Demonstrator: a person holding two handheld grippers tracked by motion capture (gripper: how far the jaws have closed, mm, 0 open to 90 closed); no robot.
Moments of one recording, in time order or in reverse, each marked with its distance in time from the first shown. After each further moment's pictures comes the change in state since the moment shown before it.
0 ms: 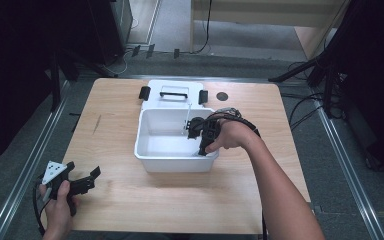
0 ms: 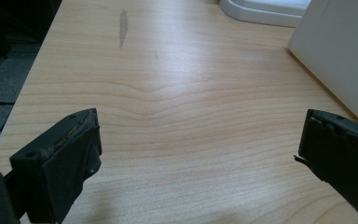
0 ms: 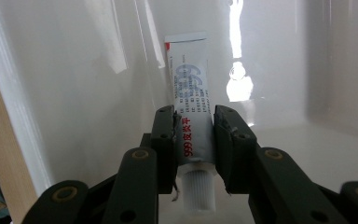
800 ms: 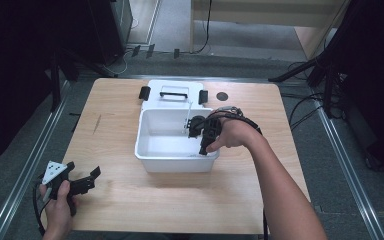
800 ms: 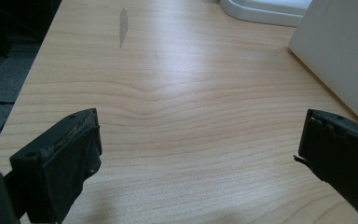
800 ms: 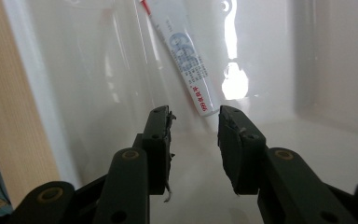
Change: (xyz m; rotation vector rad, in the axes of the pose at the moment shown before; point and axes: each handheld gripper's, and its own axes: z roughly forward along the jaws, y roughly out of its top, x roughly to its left) left arm 0.000 0.000 0.000 0.004 0.000 0.002; right arm 0.003 -0.002 -0.012 -0.008 -0.020 0.002
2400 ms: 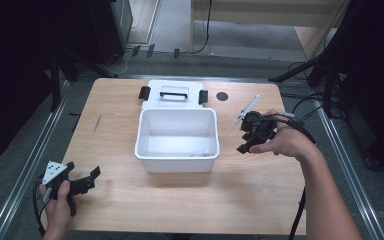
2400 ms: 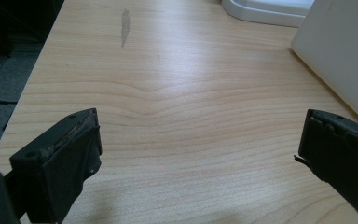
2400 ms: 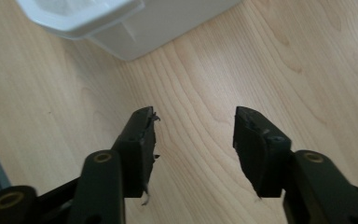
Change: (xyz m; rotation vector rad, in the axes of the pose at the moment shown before) left arm 0.000 0.000 0.000 0.000 0.006 -0.002; right arm -0.004 -0.132 -0.034 -0.193 -0.084 0.328
